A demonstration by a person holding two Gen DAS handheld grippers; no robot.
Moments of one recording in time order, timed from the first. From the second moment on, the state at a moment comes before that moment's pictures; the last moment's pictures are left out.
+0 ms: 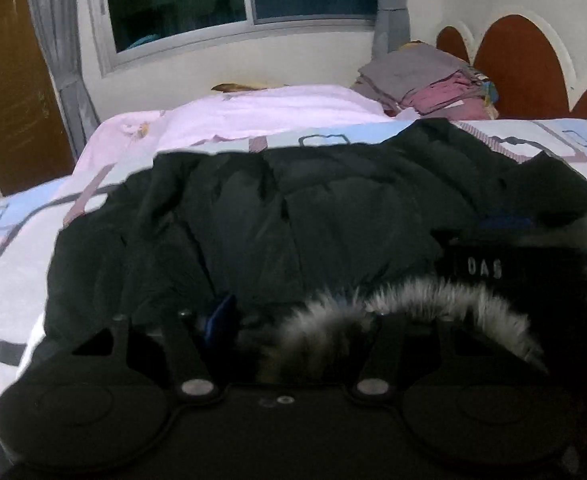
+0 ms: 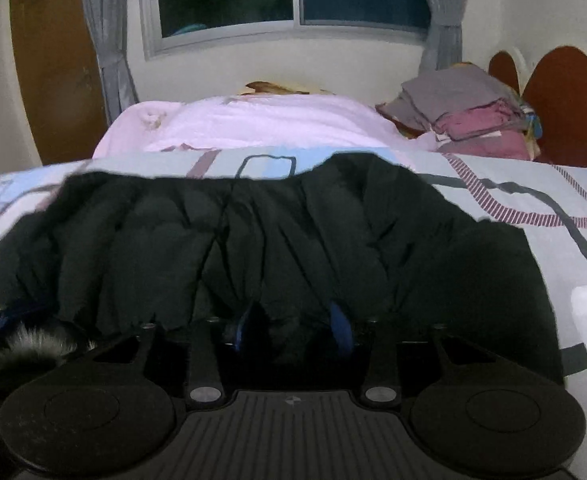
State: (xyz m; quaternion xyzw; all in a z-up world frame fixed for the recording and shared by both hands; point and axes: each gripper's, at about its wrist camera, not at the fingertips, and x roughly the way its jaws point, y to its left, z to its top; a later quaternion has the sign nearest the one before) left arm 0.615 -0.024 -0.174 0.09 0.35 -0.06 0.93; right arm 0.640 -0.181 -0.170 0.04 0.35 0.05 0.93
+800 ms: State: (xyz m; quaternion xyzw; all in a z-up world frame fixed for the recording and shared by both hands) left arm 0.489 -0.007 -0.095 0.14 0.32 -0.08 0.93; right arm 0.502 -0.220 -0.074 0.09 0.34 0.07 0.93
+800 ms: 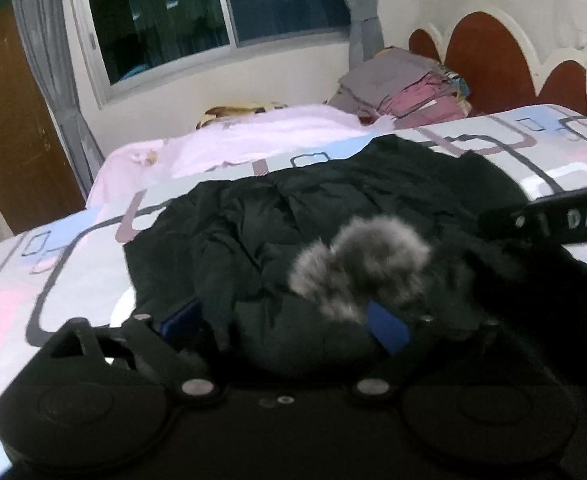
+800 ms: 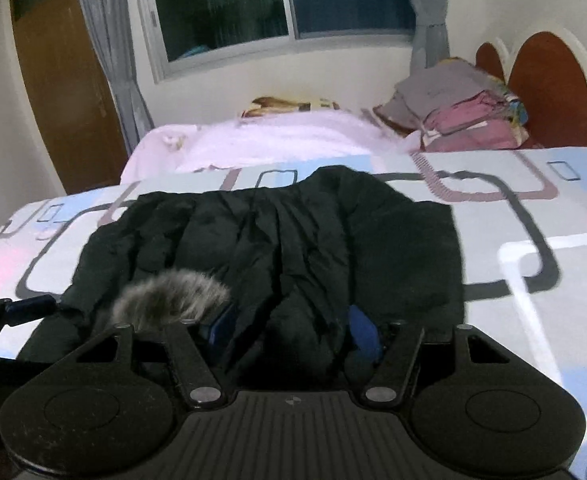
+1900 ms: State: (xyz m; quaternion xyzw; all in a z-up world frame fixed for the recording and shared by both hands) left arm 0.255 0.198 -0.148 -0.09 0.45 -0.13 0.88; right arm 0.218 -0.382 -0.147 0.32 0.43 0.10 0.84
